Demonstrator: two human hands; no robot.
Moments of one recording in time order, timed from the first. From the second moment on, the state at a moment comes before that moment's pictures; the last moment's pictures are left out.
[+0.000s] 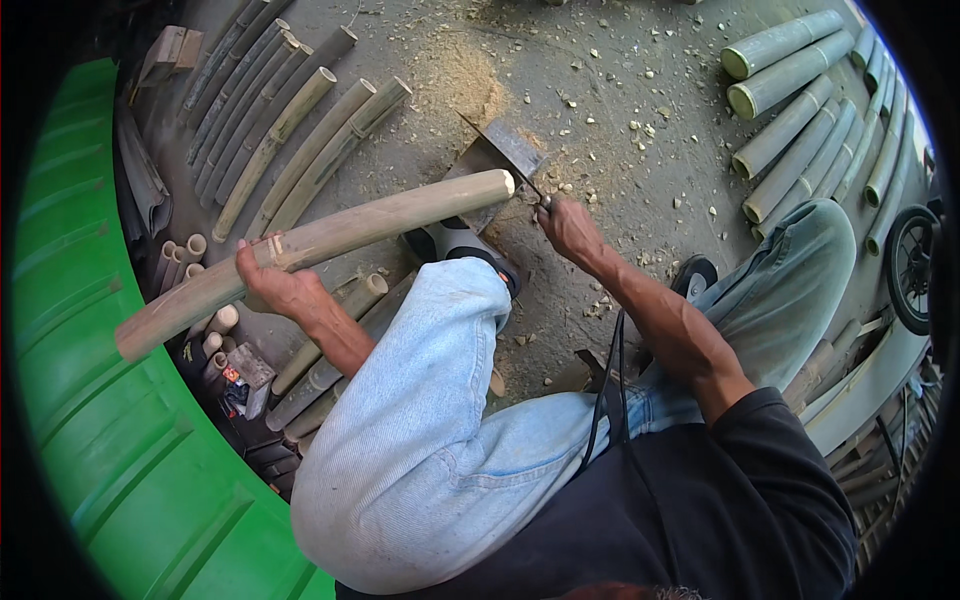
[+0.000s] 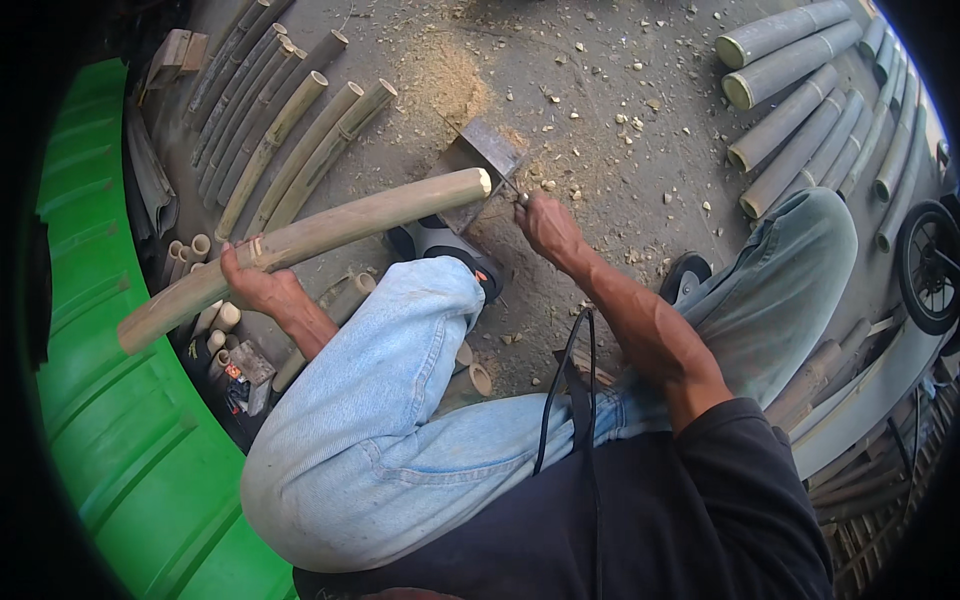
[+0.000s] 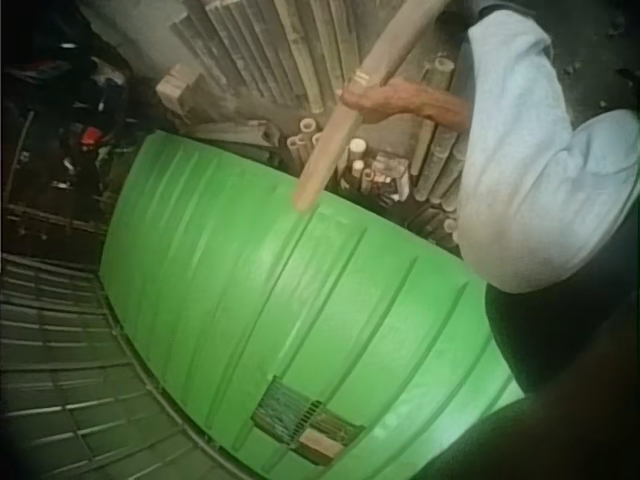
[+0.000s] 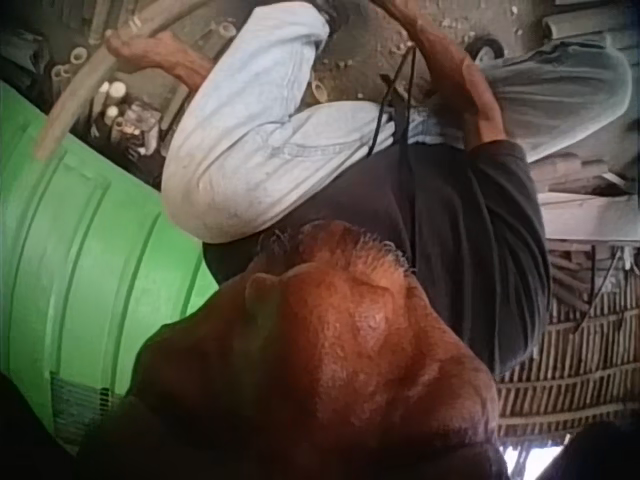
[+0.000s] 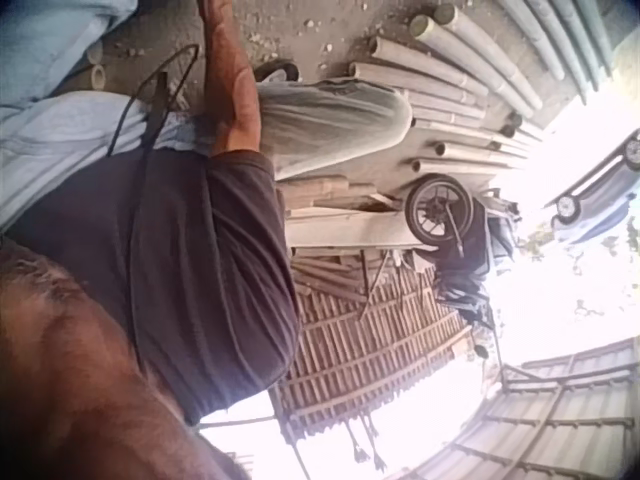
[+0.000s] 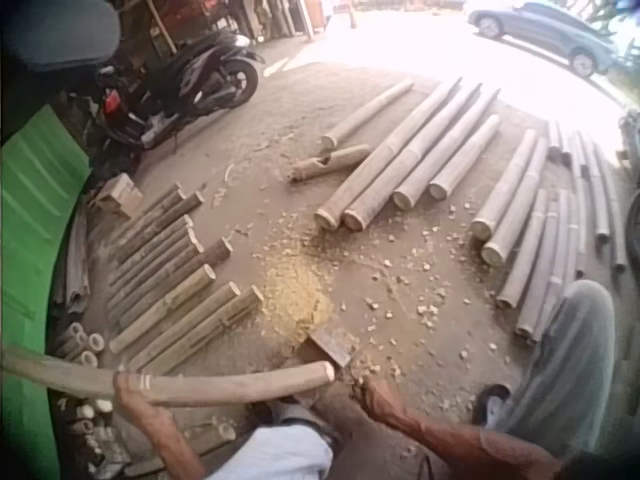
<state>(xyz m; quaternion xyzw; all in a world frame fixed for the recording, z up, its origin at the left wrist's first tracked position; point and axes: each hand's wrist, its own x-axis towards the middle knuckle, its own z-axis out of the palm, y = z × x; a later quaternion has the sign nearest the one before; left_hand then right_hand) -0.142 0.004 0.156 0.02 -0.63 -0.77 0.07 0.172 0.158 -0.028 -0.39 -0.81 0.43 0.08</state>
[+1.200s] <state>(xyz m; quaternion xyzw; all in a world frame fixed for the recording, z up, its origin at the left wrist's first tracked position) -0.132 -0.044 0.003 -0.30 -0.95 -0.04 0.10 0.184 0.169 -0.076 -0.41 -0.79 0.44 -0.05</state>
